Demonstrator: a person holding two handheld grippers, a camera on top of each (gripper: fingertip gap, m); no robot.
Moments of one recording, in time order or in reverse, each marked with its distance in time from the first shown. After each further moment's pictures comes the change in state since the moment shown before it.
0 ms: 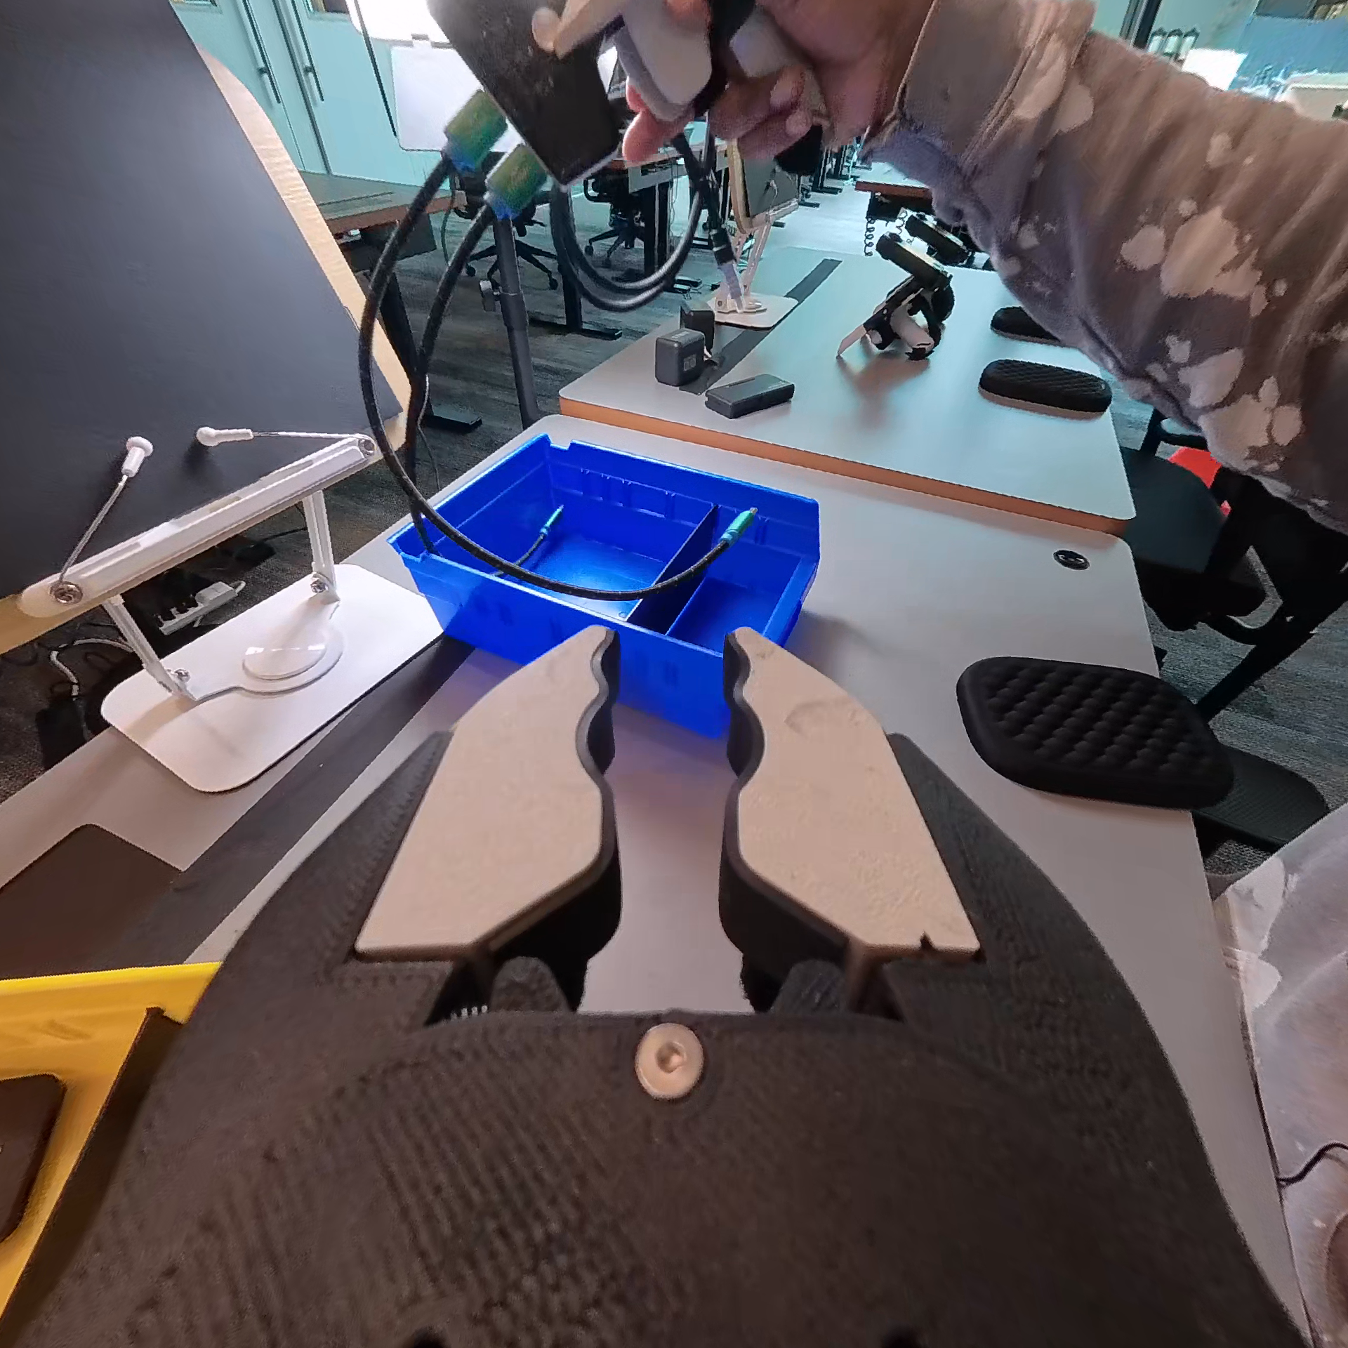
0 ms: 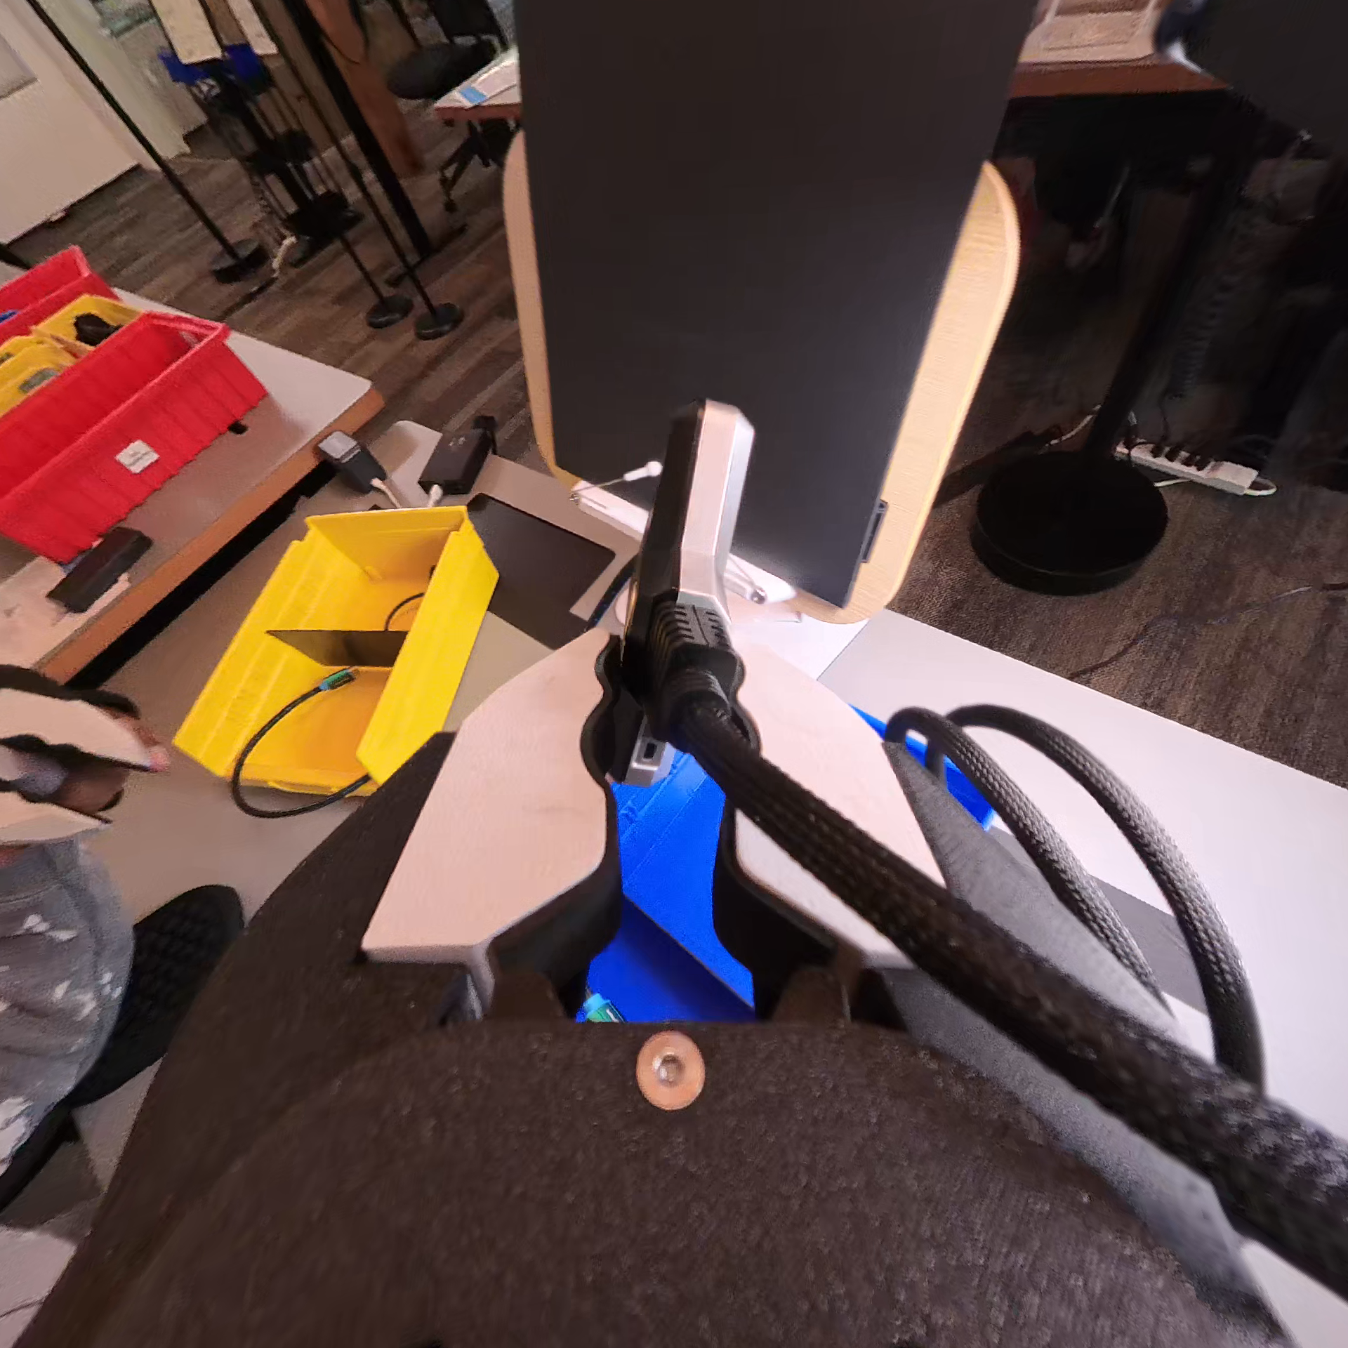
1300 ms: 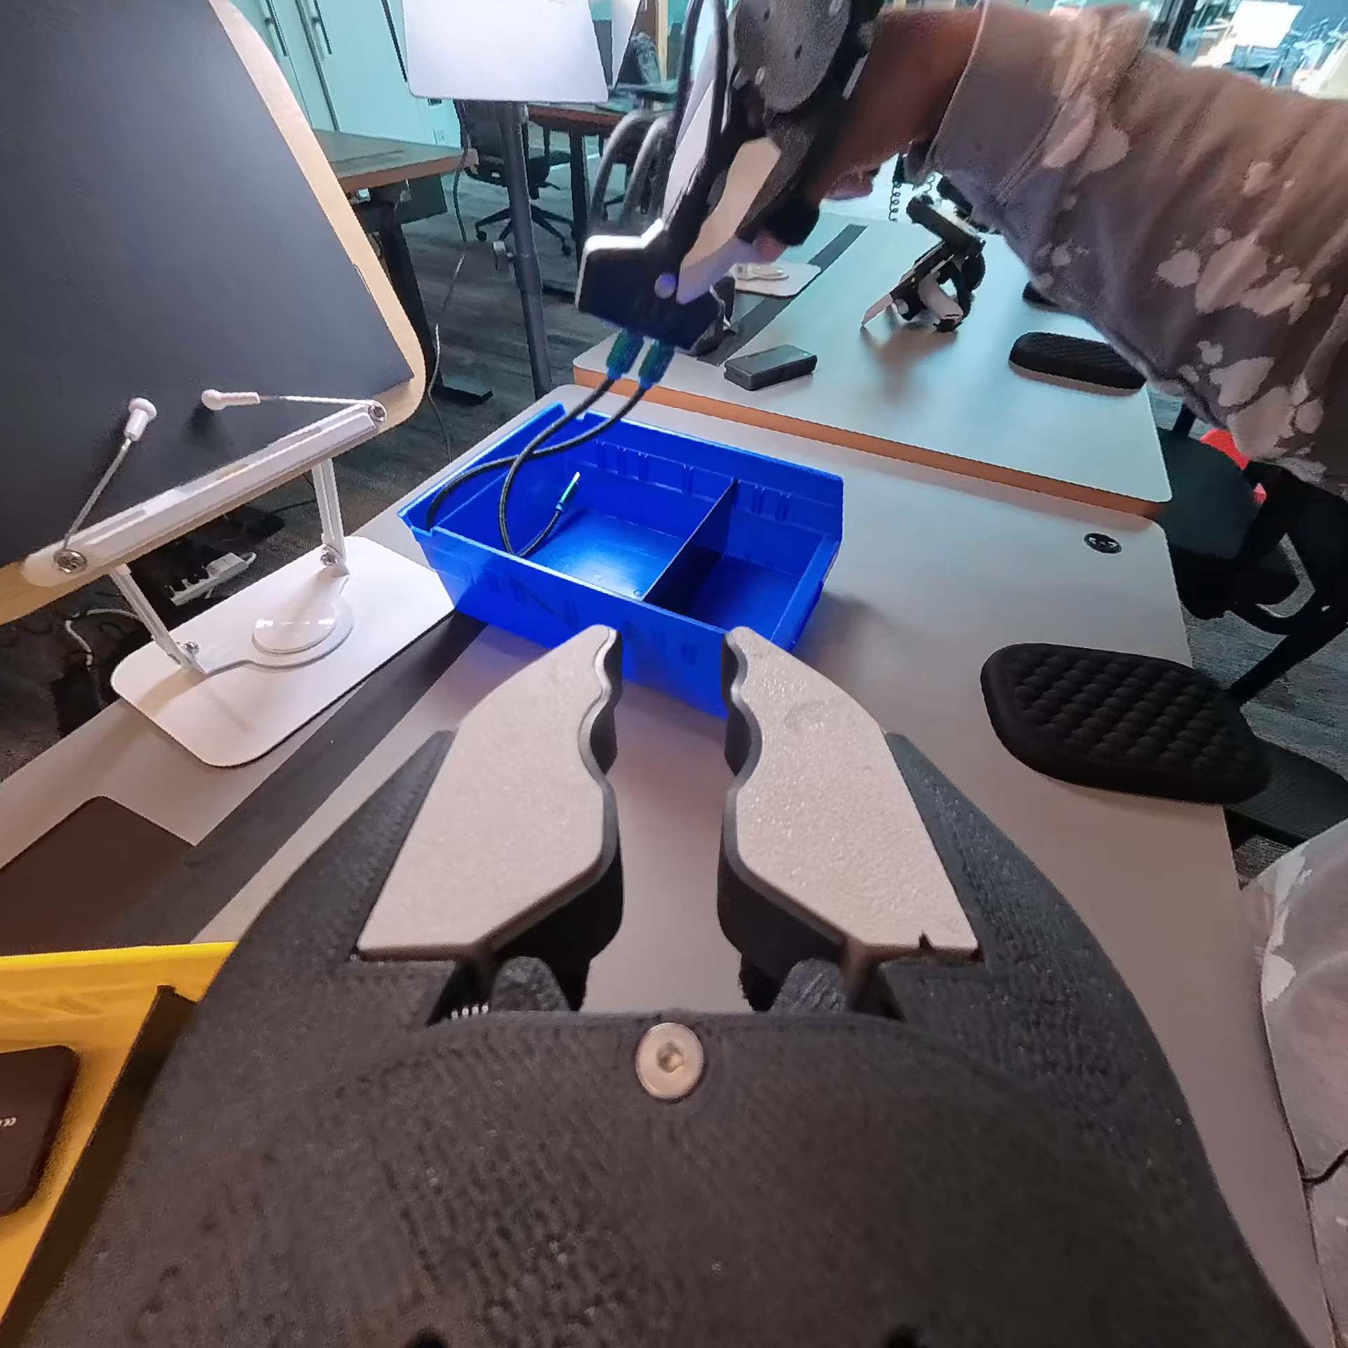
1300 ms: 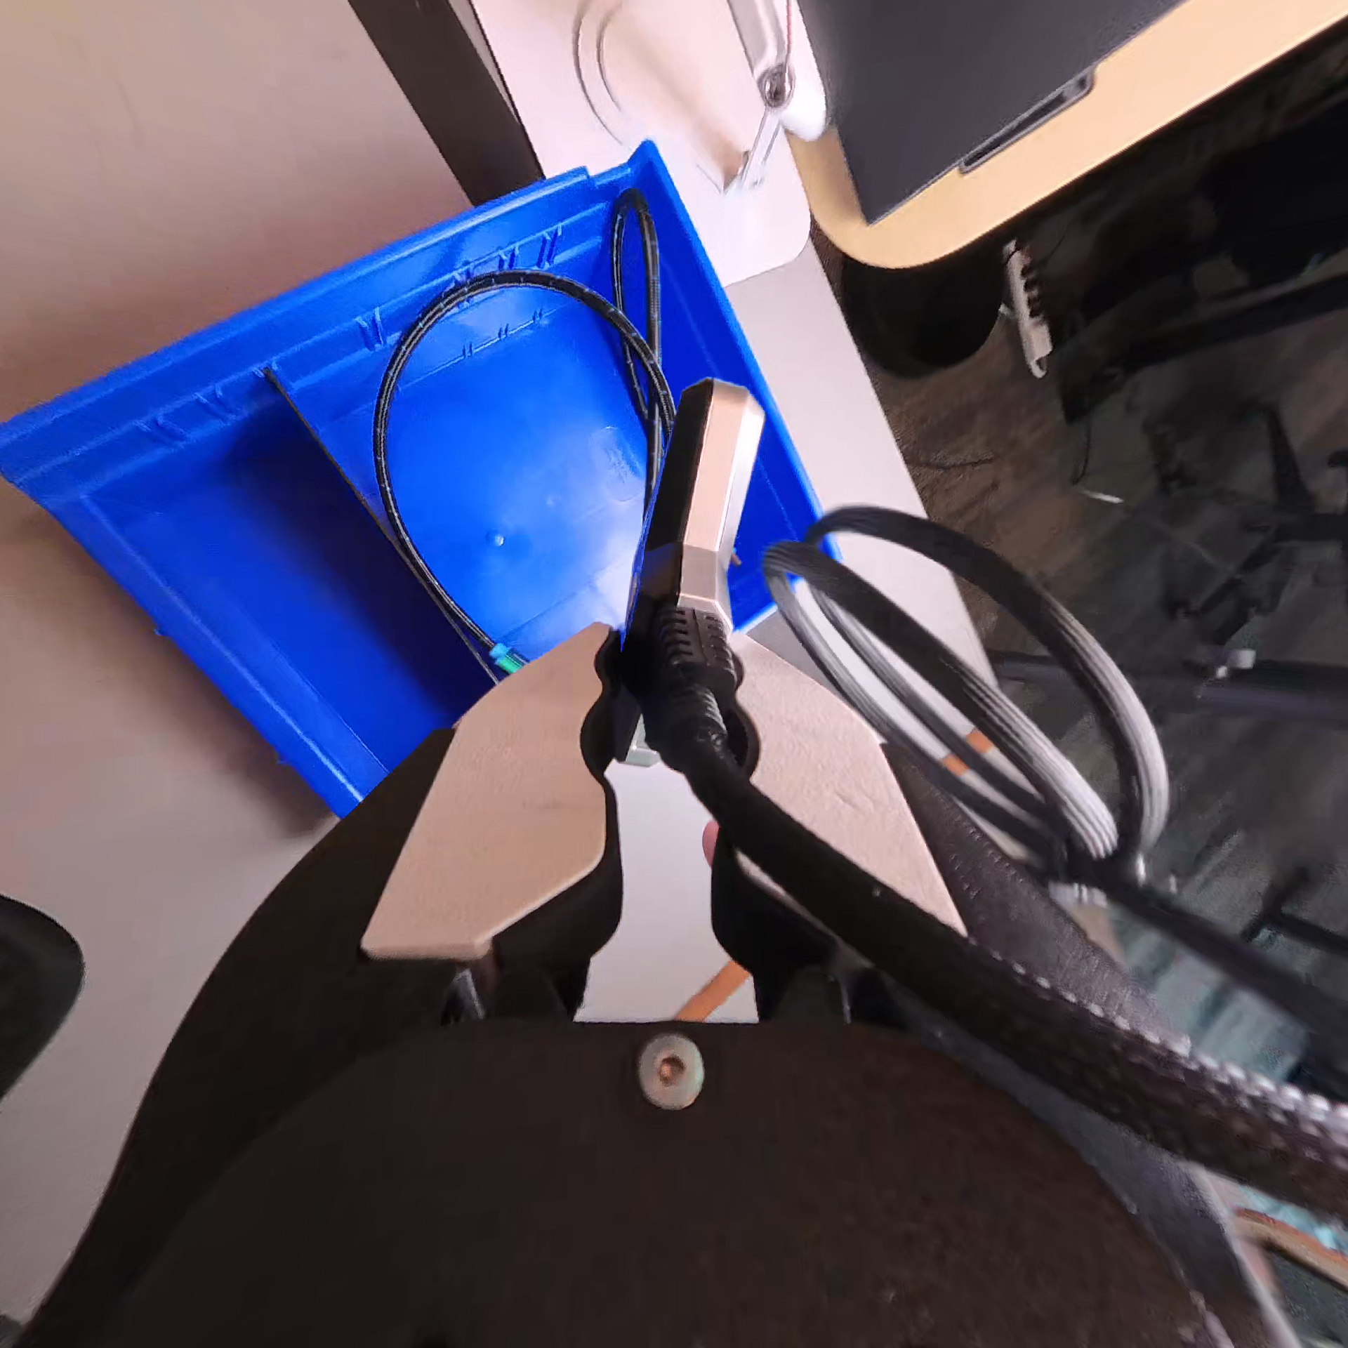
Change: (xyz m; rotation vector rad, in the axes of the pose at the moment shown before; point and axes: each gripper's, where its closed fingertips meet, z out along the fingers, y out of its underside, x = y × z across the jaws) left arm -0.009 0.010 0.007 -0.036 -0.021 -0.007; right arm 0.040 0.126 0.007 -0.632 0.199 -0.664
